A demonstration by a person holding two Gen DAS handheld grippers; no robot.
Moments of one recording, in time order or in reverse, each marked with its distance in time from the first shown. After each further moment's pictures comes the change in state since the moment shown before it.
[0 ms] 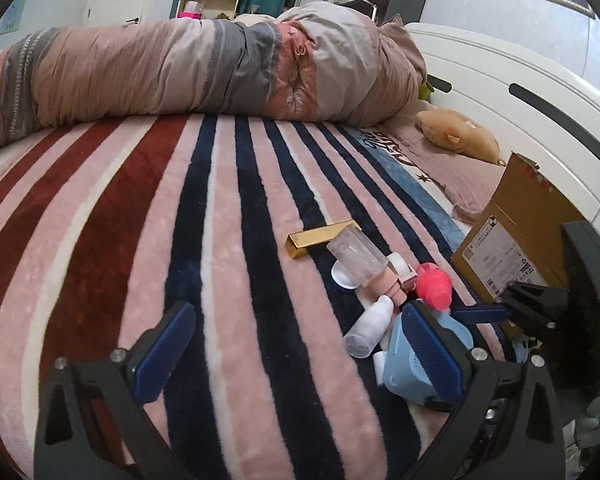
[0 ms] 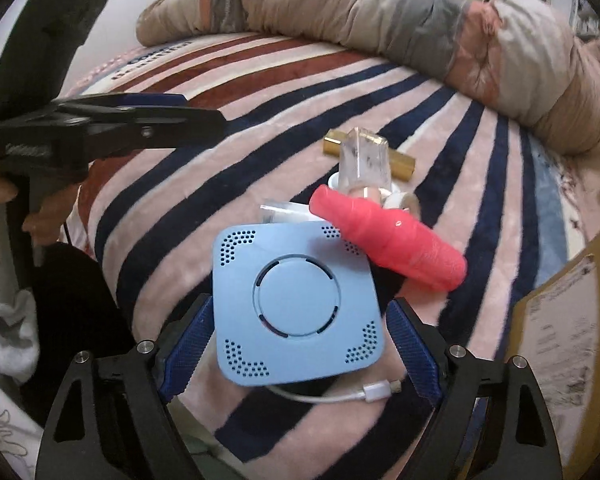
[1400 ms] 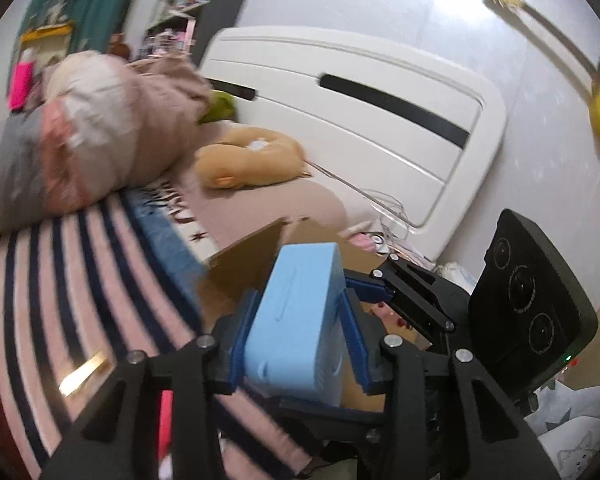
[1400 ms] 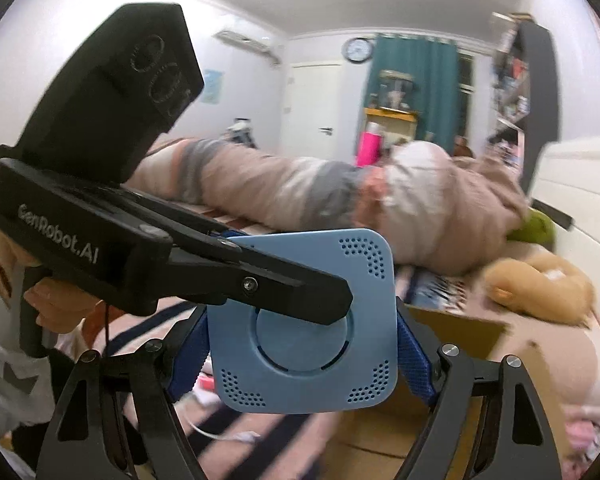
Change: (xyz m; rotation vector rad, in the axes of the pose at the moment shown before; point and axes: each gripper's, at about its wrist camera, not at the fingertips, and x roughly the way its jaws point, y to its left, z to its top) left arm -0.049 -0.240 0.108 0.326 0.025 -0.508; right arm -0.205 -0.064 -0.031 0.084 -0.619 -0.168
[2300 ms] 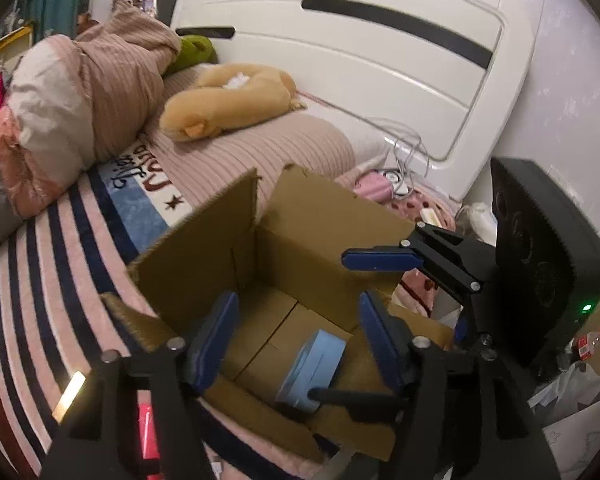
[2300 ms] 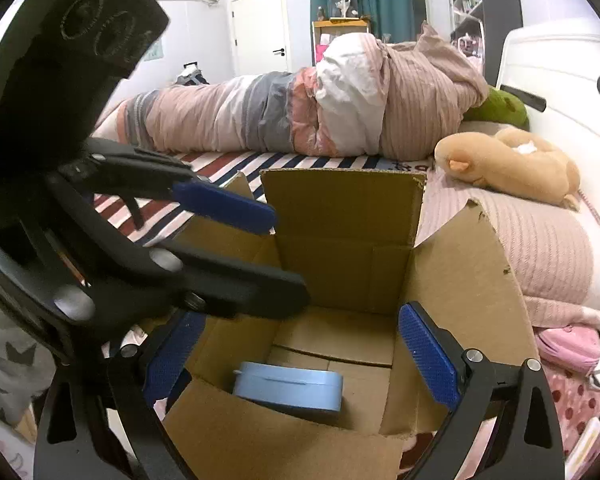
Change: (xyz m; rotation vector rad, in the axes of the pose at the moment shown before) left arm 0.097 -0.018 0.012 0.084 0.225 0.069; right arm 0.009 -0.094 -0.051 0.183 0.297 -0.030
